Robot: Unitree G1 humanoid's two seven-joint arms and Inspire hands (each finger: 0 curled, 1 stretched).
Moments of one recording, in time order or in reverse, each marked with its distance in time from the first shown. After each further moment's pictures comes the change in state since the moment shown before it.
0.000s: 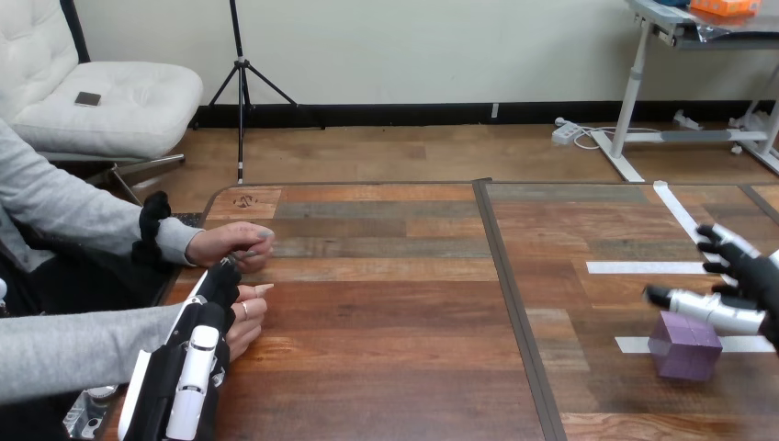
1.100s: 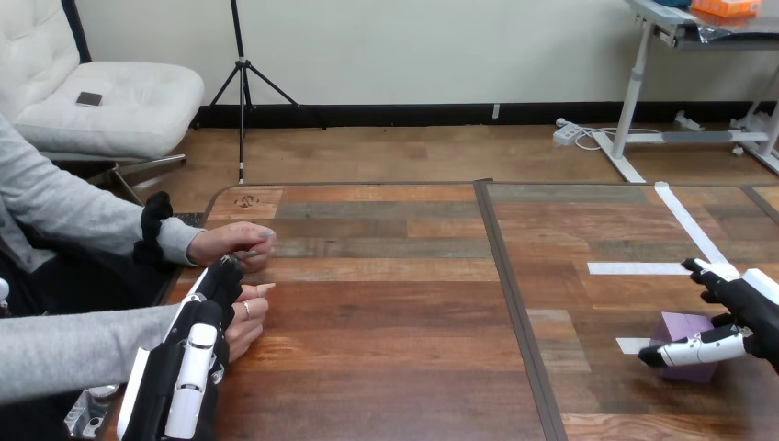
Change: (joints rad) left arm -0.004 -0.001 0.001 0.002 -0.012 -0.009 -0.011; right arm -0.046 -0.035 0.146 0.005 -0.140 0.131 0.002
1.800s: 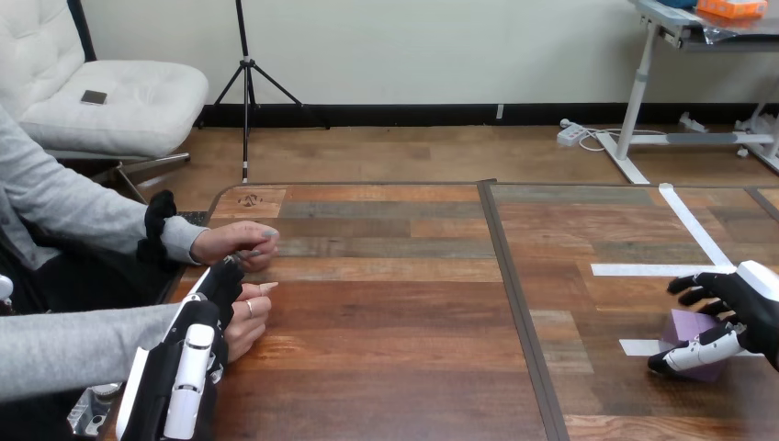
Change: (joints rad) left arm -0.004 0.002 0.003 0.015 0.007 -0.021 -0.001; right arm -0.030 -0.001 0.093 0.006 -0.094 0.036 -0.121
